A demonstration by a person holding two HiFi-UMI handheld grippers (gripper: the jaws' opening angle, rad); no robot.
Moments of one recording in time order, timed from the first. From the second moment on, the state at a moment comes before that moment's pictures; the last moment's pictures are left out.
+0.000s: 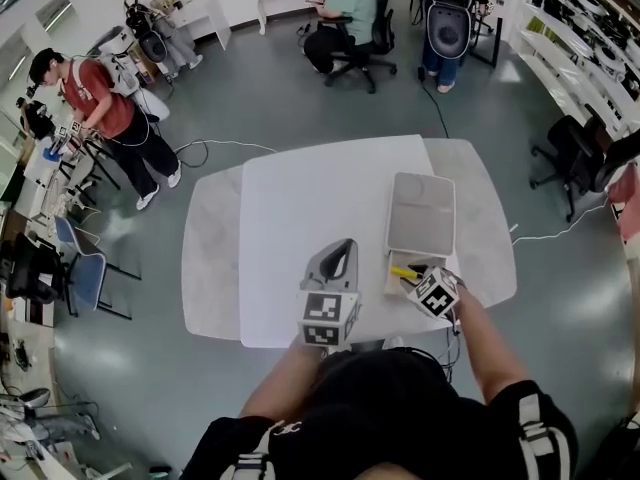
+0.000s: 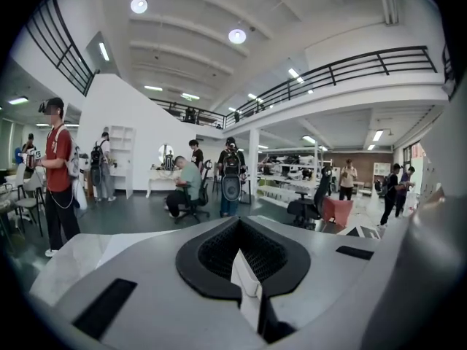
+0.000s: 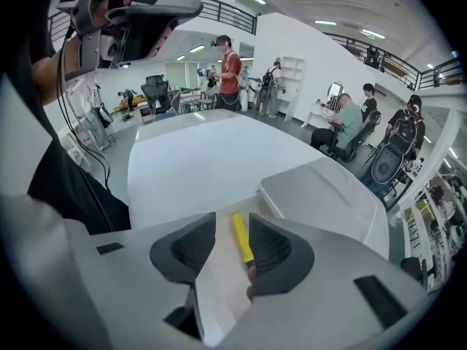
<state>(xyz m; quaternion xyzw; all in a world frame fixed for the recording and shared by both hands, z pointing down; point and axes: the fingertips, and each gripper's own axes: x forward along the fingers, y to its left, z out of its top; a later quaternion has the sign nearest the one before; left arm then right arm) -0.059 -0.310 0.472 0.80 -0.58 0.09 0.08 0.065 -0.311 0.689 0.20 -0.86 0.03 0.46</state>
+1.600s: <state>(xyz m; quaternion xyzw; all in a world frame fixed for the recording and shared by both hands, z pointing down) -0.111 -0.312 0.479 0.76 -0.64 0.12 0.08 0.085 -0.324 0.789 0.16 -0.78 0.17 0.58</state>
